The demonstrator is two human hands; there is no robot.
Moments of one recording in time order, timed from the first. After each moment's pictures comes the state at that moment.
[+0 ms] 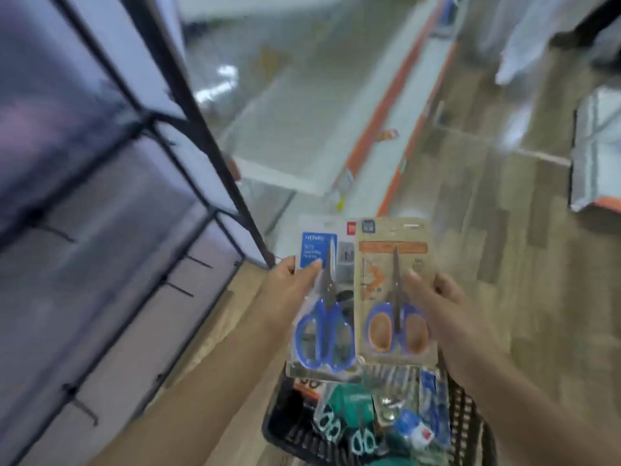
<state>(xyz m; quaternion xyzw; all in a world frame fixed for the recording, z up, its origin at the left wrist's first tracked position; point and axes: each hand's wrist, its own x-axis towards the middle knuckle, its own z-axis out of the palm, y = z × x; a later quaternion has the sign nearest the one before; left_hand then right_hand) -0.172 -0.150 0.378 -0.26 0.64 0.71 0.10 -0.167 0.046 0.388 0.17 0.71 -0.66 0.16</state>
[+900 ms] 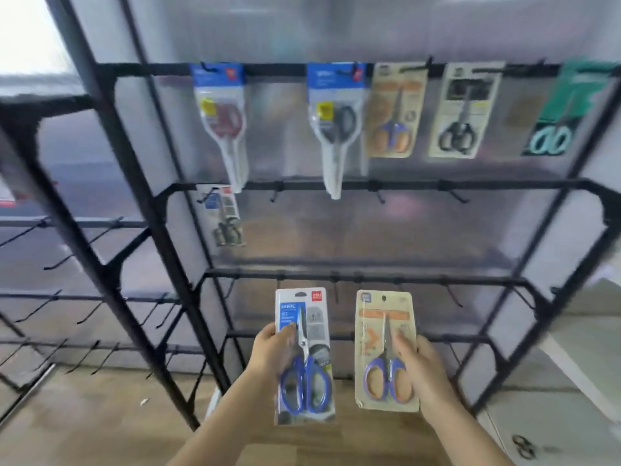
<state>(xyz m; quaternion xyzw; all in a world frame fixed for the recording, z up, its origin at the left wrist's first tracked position) 0.290 -0.267 0.631 -0.56 0.37 0.64 -0.38 0.092 -0.181 0.615 -0.26 0.67 -0.56 0.41</state>
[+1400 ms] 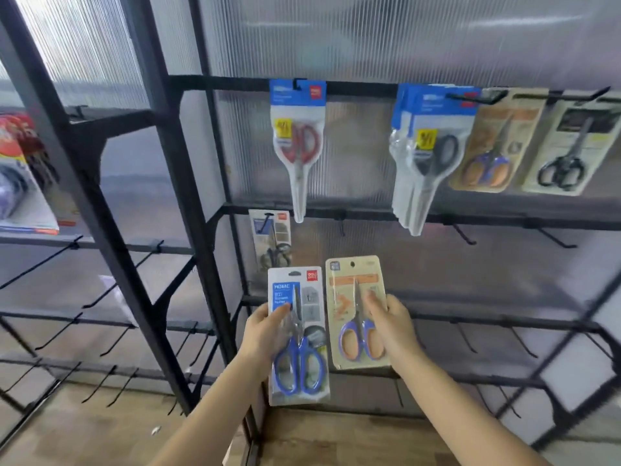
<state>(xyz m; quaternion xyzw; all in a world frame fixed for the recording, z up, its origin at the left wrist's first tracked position) 0.398 -0.409 0.661 -0.51 0.35 0.64 -0.45 0.213 -0.365 0.669 -0.35 0.64 -0.57 0.39</state>
